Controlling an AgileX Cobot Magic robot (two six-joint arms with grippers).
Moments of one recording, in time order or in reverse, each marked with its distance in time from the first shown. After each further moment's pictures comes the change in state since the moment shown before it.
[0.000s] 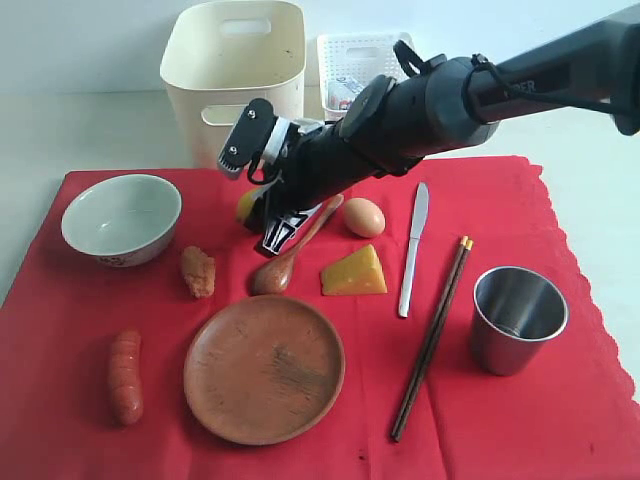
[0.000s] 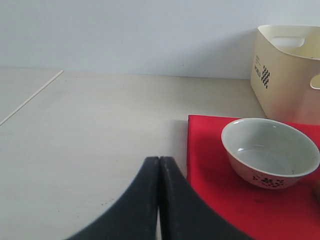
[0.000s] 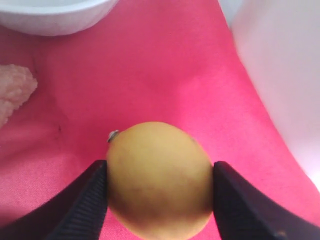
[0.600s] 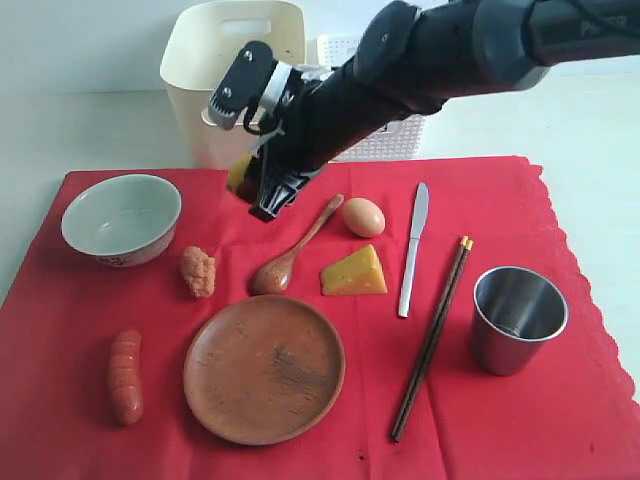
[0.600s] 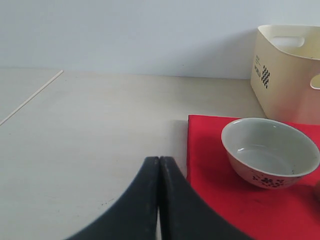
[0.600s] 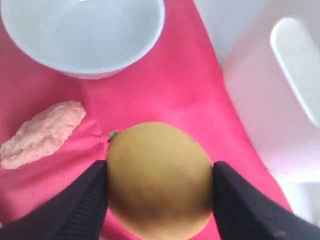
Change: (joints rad) left arm 0.000 0.000 0.000 0.000 0.000 0.000; right arm -0.002 -0.173 -0.002 -0.263 0.147 0.320
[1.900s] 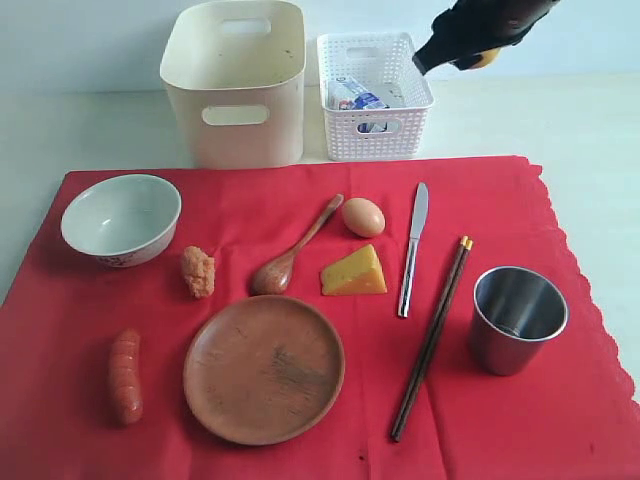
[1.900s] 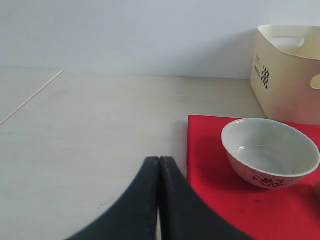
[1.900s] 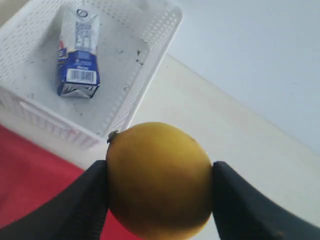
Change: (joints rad) left arm 0.000 0.000 0.000 0.000 0.000 0.000; right arm -0.232 -0.214 0.000 -1.270 0.087 1.397
